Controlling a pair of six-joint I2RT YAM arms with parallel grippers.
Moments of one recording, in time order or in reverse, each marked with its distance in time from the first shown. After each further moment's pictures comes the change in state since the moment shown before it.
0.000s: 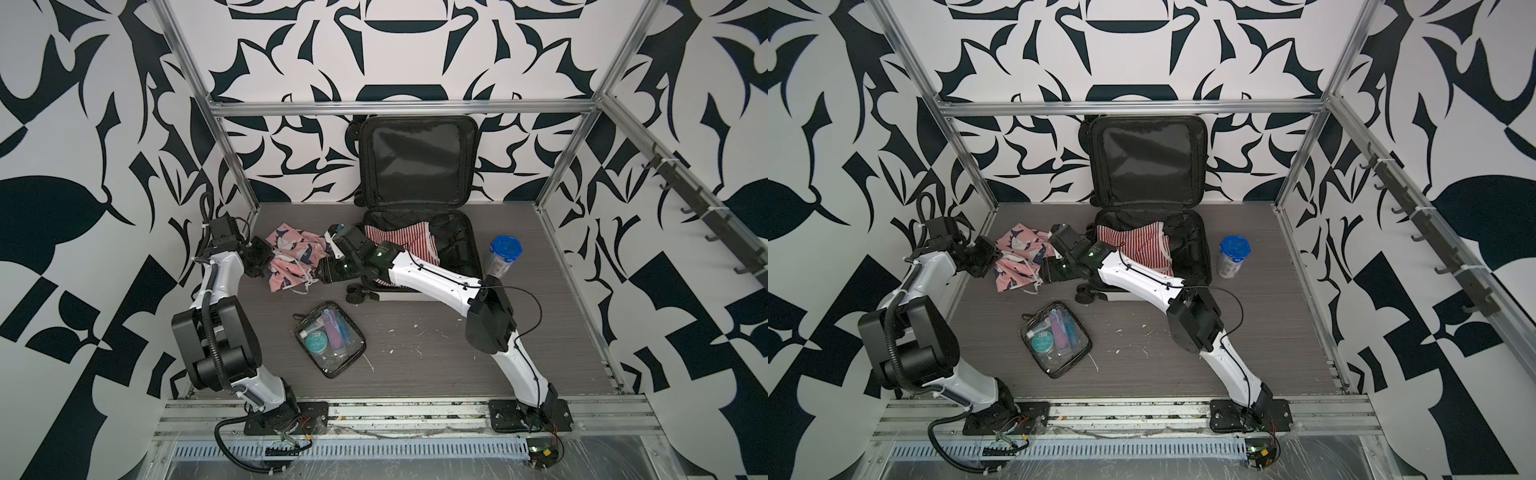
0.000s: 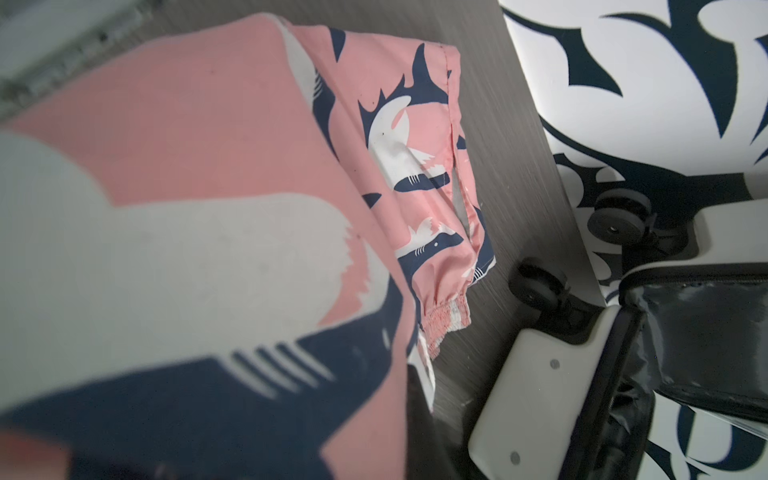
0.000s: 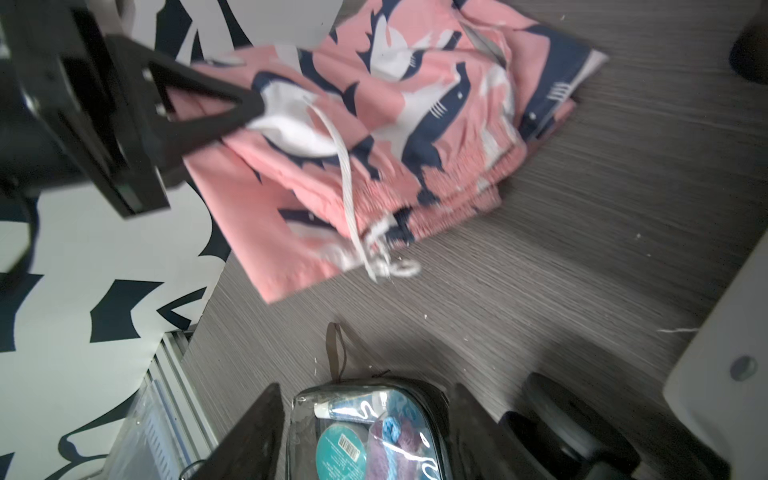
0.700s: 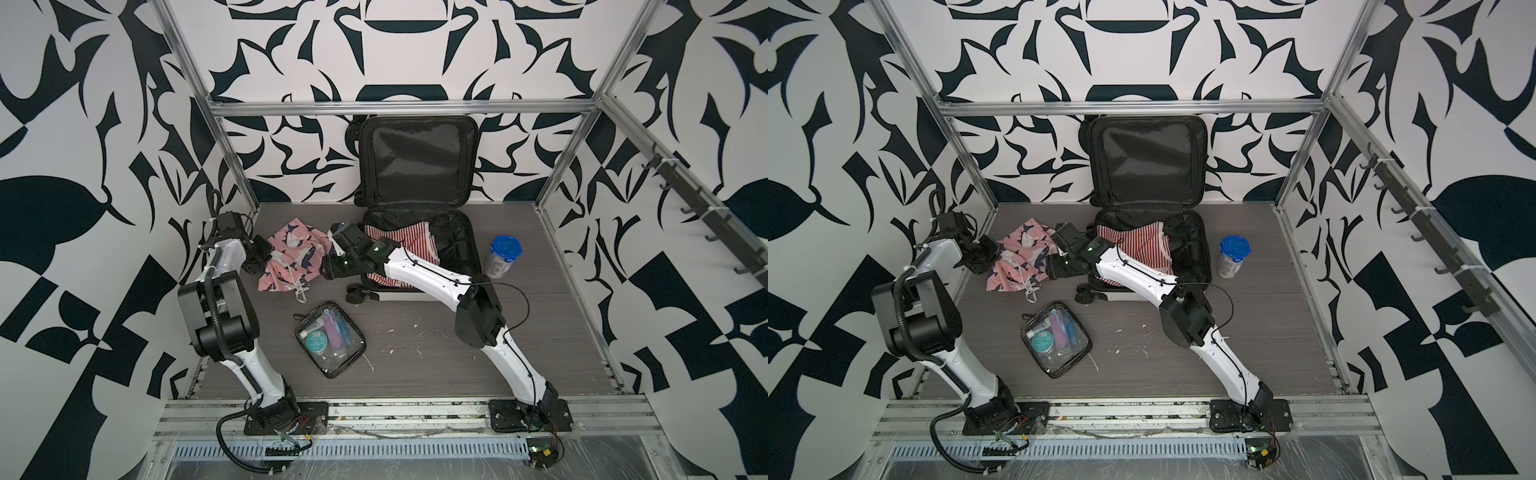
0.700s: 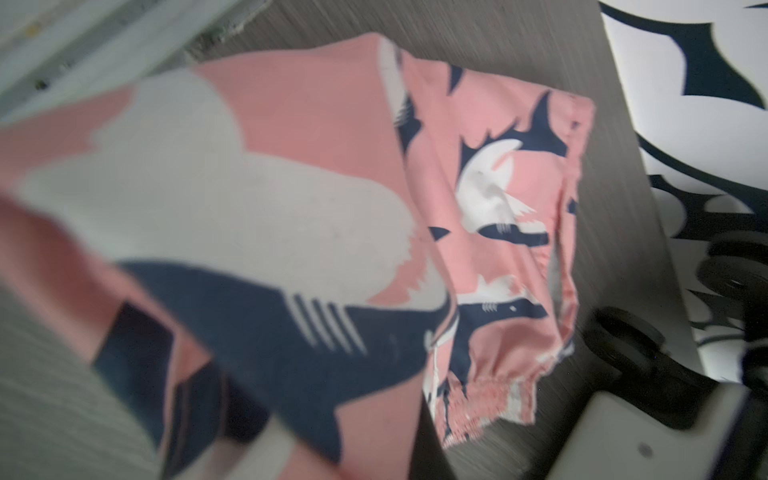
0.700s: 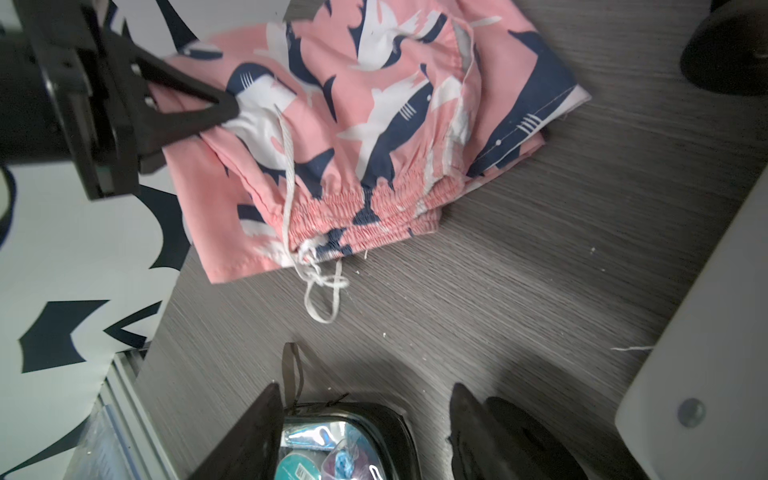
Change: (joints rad) left arm -0.020 0.243 0.193 -0.061 -0.167 0.077; right arm -0.025 0.091 0.095 -0.087 0.026 -0.043
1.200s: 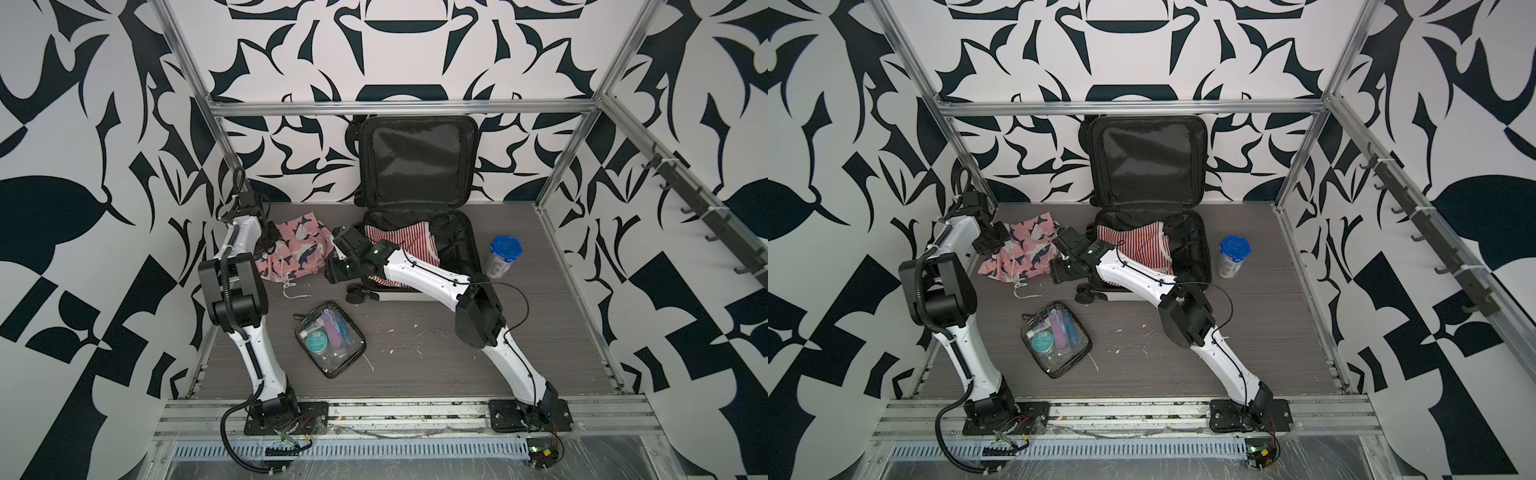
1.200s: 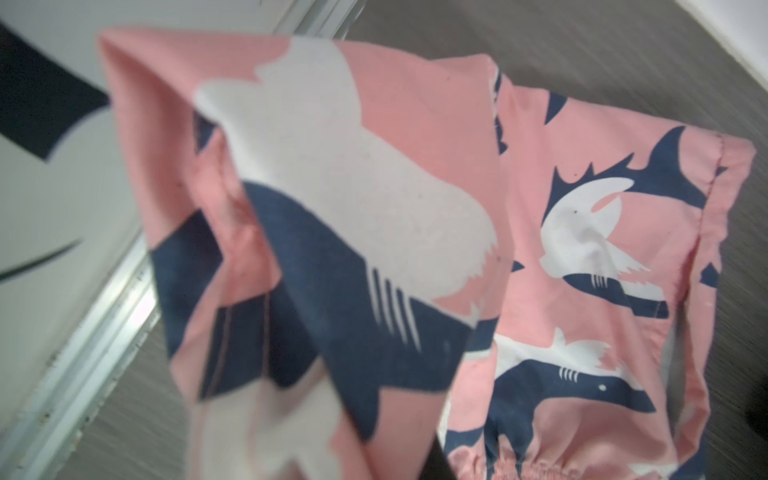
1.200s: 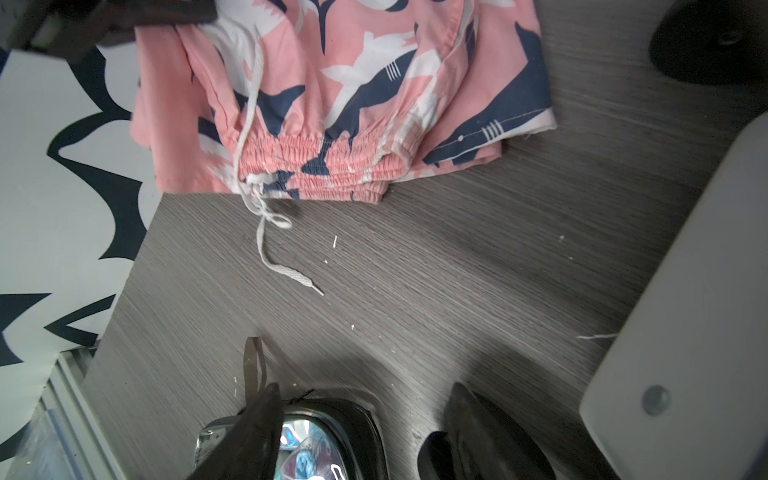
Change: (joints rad) left arm -0.141 0.221 0.353 -0.164 -0.332 0.203; right arm 0.000 -0.026 -0.066 -0.003 0.055 -0.045
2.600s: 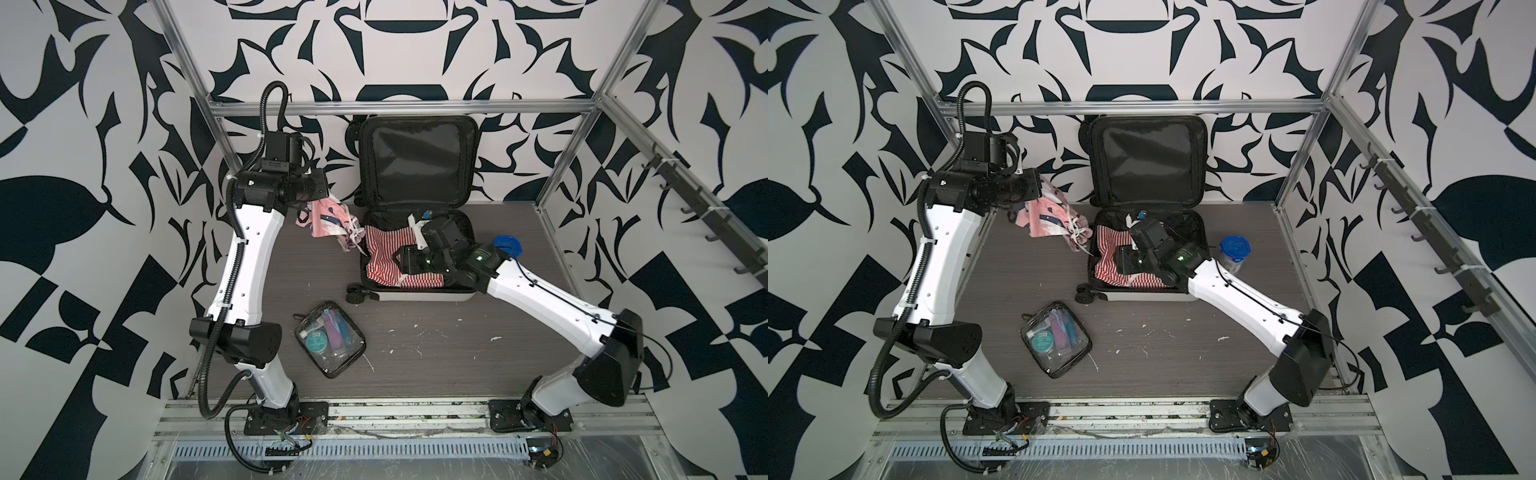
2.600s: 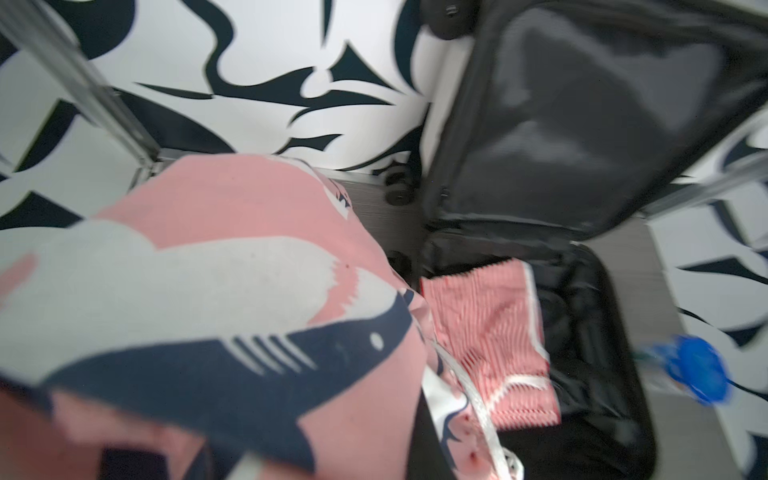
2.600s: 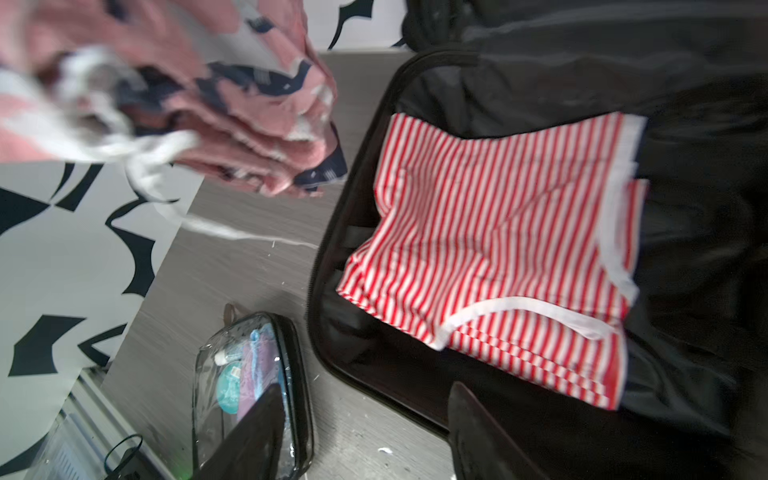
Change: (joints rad) left arm -0.405 -0.344 0.500 -0.370 0.148 0.060; right arm -0.181 -0.871 -0.808 0.108 0.109 -0.016
